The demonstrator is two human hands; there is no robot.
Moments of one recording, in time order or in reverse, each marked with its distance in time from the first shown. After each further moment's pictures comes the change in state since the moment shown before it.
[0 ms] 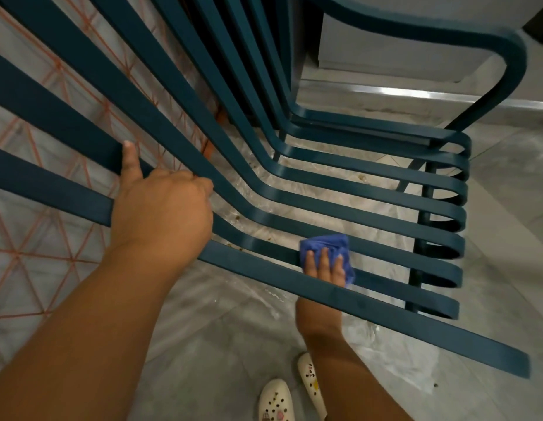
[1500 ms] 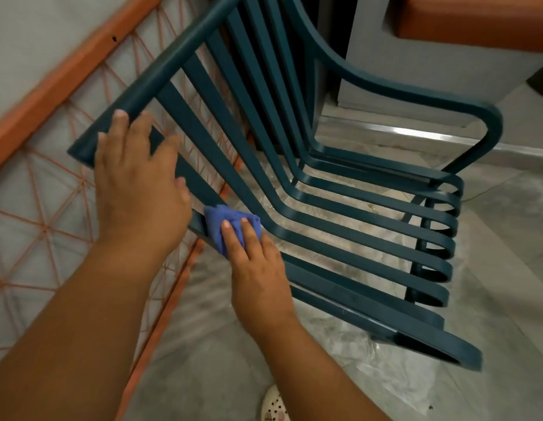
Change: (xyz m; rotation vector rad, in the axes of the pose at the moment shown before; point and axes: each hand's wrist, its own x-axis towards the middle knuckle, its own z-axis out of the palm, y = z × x) left_hand -0.038 -0.078 -0.081 -0.344 0.336 -0.250; right_hand -0.108 -0.118 -0.159 0.379 0.213 -0.636
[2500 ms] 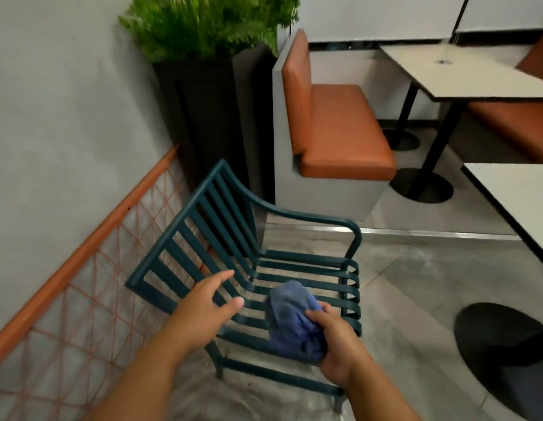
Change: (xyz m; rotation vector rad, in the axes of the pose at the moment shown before) left_hand -0.042 0.078 -0.161 -0.894 -0.607 -0.027; right_hand -0.135 0.010 -0.245 1.492 0.096 0.678
